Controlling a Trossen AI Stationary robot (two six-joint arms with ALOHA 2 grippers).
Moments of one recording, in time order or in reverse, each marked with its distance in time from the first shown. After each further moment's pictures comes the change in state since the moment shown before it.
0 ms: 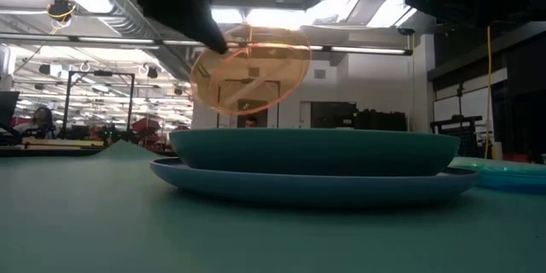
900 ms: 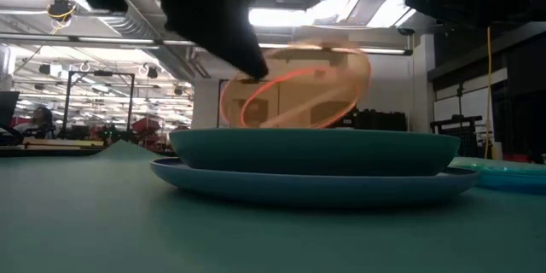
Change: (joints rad) left arm -0.063 0.309 0.253 -0.066 0.011 0.044; right arm 0.000 0.000 0.000 -0.007 0.000 0.000
